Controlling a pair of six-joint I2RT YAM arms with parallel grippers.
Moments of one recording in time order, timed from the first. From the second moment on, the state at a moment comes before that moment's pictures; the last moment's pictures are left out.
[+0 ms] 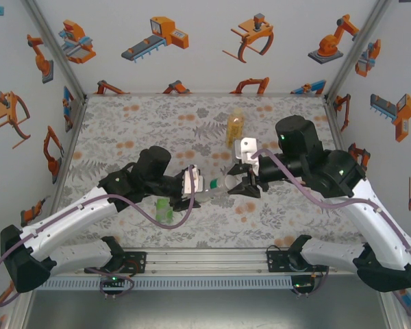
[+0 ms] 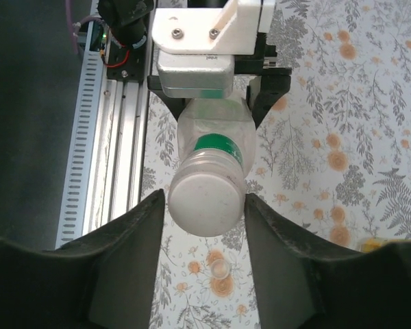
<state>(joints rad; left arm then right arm) -0.92 1.08 0.95 -0.48 0.53 0.58 0.79 1.09 1.53 -1.02 -0.69 -0.55</state>
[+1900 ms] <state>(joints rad) -0.92 1.12 0.94 -0.42 0.52 0.58 0.83 1.09 1.62 -1.07 -0.56 -0.42</state>
